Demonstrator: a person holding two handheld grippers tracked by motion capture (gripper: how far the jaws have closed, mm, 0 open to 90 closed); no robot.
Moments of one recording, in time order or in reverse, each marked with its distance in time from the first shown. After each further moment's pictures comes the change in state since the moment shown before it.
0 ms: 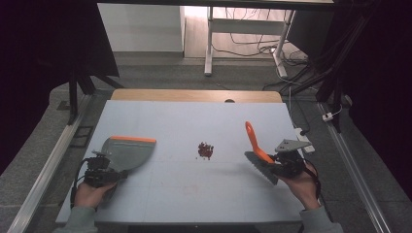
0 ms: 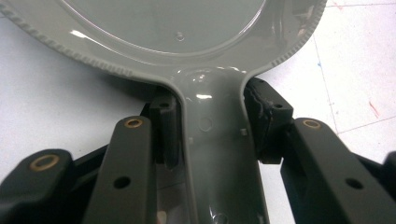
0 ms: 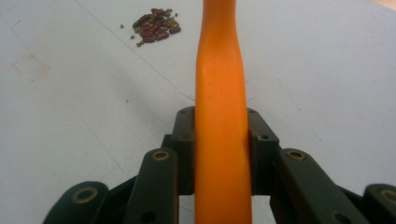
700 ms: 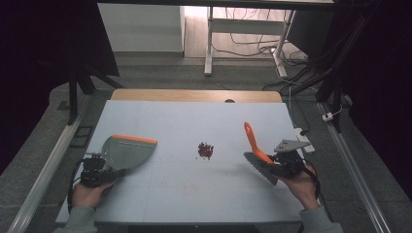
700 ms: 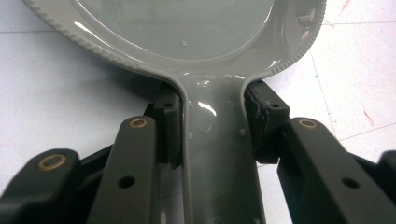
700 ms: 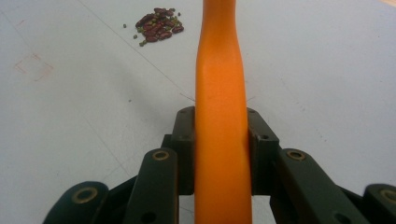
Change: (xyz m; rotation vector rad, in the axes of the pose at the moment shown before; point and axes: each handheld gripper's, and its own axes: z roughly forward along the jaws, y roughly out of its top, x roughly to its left) left arm 0.009 -0.005 -0.004 -0.078 -0.025 0.001; right arm 0.001 0.000 0.002 0.004 0.013 -0.001
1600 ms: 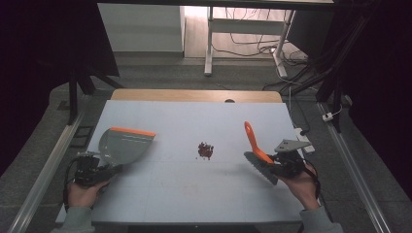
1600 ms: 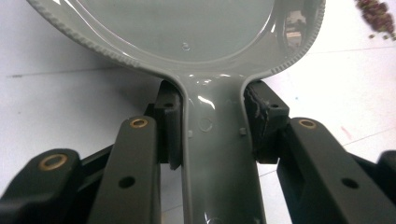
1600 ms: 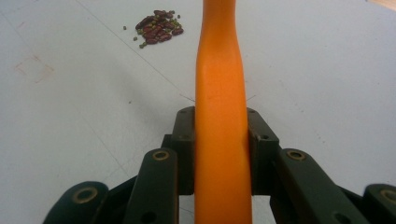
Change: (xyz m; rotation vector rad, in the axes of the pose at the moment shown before) left arm 0.003 0.000 -0.015 -0.123 -0.033 0.037; right arm 0.000 0.000 -0.002 -0.008 -0.005 -0.001
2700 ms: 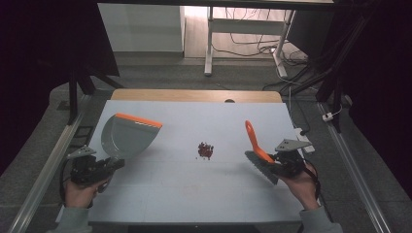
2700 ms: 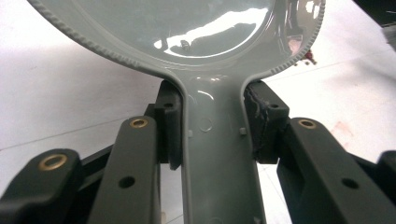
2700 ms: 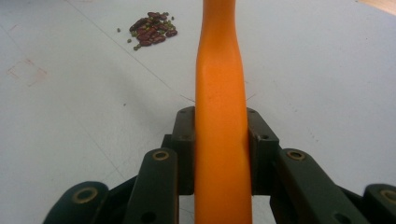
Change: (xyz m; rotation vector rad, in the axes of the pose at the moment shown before) left arm -0.020 0.007 -0.027 -0.155 -0.121 0.152; right arm 0.000 0.000 0.000 -0.002 -0.020 0.009
